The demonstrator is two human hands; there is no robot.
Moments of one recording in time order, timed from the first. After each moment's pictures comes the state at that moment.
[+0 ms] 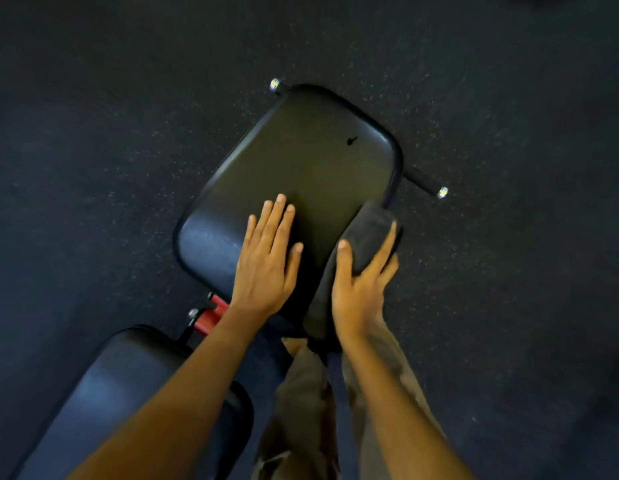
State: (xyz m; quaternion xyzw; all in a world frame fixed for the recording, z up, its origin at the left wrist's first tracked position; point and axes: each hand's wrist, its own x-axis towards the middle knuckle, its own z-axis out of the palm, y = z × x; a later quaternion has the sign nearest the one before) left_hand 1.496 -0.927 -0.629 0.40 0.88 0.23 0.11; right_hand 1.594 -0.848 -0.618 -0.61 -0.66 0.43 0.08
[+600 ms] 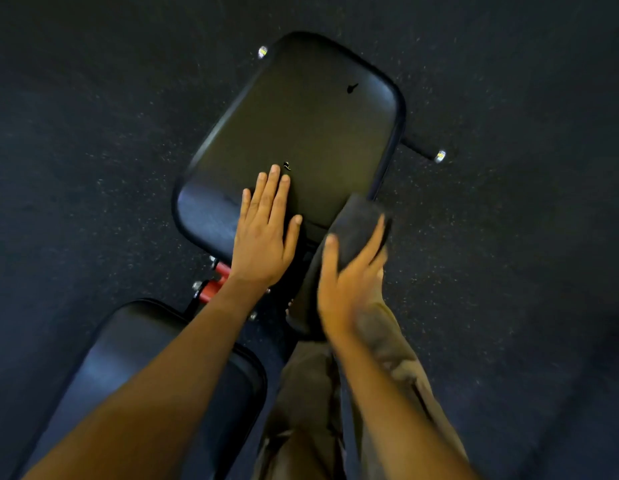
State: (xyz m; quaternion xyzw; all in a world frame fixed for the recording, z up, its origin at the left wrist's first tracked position) left_hand 1.500 -0.950 -0.643 0.42 0.88 0.21 0.11; right_hand 1.613 -0.900 -0.617 -0.61 -0.70 0.35 0.11
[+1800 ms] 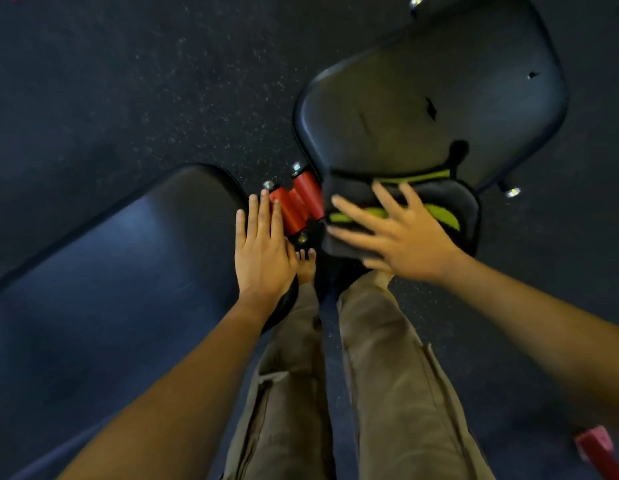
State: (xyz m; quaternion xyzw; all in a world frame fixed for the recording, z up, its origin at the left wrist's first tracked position) left_hand 1.590 -1.091 -0.633 0.12 0.97 0.04 0.21; right_hand 1.597 -0.853 -0.625 0.38 -0.92 -0.07 -0.05
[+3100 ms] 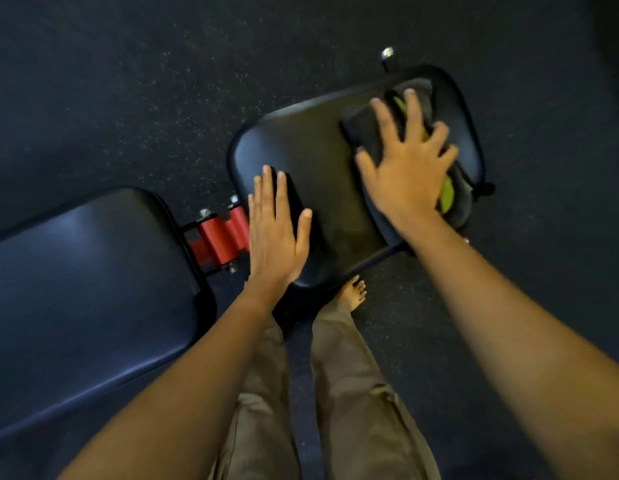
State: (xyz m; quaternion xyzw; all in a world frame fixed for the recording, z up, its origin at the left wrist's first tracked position) left_hand 1.548 -0.944 -0.638 0.00 0.95 0.30 0.10; right_hand 1.481 -0.767 -0.604 -0.09 -0.99 0.04 -0.07
